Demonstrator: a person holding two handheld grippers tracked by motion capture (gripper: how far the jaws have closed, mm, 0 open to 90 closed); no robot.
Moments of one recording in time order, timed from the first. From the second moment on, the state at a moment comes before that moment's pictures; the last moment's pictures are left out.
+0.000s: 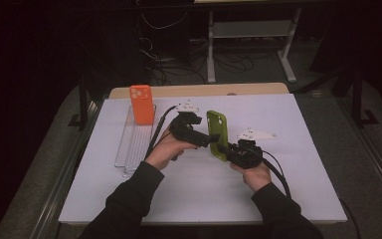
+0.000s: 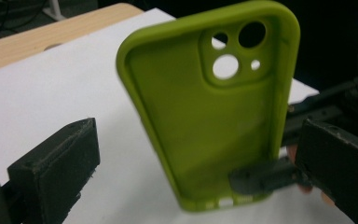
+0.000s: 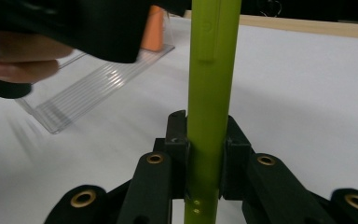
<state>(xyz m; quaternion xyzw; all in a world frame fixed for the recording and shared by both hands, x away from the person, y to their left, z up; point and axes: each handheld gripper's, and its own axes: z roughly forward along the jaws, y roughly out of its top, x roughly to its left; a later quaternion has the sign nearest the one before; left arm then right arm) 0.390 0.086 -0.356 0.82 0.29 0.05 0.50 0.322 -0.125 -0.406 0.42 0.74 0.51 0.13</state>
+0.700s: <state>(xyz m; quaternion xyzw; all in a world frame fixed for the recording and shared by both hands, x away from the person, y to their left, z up) 0.391 0.074 -0.358 0.79 0.30 0.05 0.53 0.320 -0.115 -0.407 0.40 0.75 0.51 0.13</state>
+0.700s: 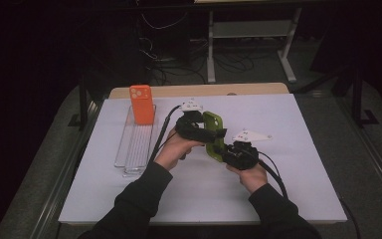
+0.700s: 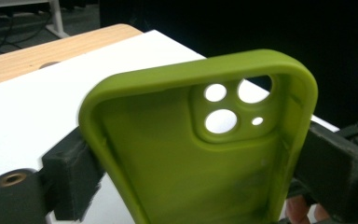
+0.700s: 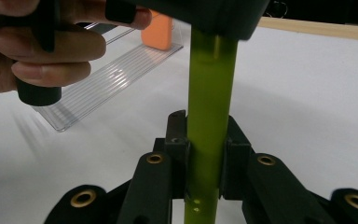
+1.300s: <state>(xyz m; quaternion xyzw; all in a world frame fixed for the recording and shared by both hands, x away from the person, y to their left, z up) 0.405 0.114 -0.327 0.78 0.33 0.10 0.52 0.321 -0.138 -0.413 0.39 0.79 0.45 0.13</state>
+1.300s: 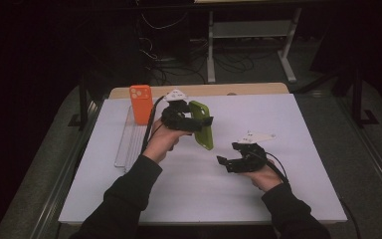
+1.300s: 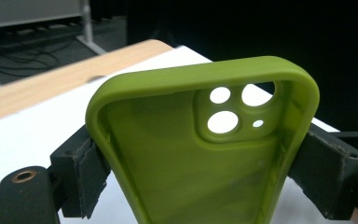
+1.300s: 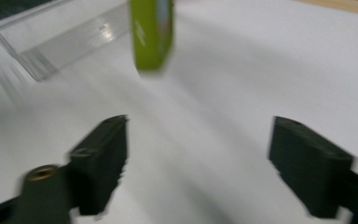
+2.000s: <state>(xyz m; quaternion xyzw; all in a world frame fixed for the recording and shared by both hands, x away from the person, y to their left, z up) 0.430 0.201 -0.275 0.74 0.41 0.25 0.47 0.295 -0.195 -0.429 0.41 0.80 0.41 0.16</state>
